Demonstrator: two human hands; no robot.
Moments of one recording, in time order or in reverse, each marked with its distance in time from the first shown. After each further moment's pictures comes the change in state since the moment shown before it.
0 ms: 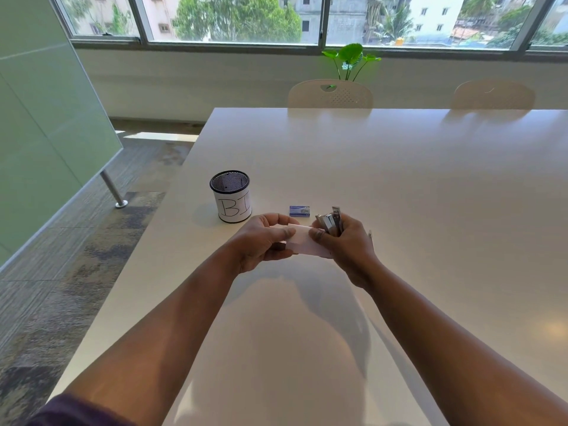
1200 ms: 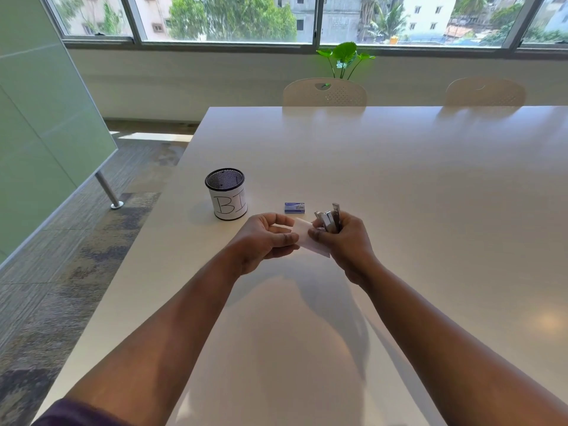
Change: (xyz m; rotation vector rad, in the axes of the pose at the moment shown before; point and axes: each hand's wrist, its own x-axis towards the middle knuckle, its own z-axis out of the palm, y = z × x) left_hand -0.007 -0.008 0.011 -0.013 0.028 0.057; right_hand -0.011 -0.004 -0.003 0.030 0.063 -0.001
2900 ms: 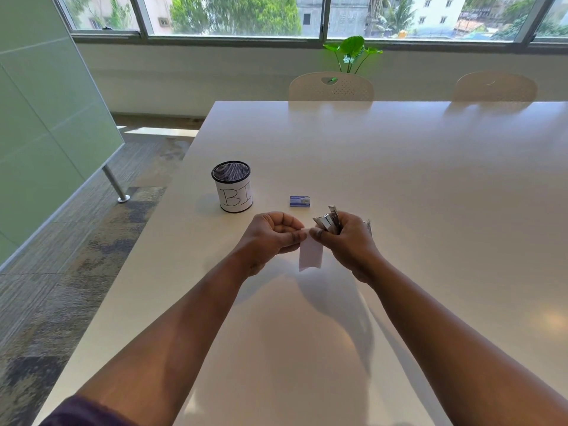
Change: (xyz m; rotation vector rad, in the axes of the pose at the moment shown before) left_hand -0.012 -0.016 0.006 0.047 -0.013 0.187; right_hand -0.002 0.011 -0.003 -0.222 -0.072 -0.050
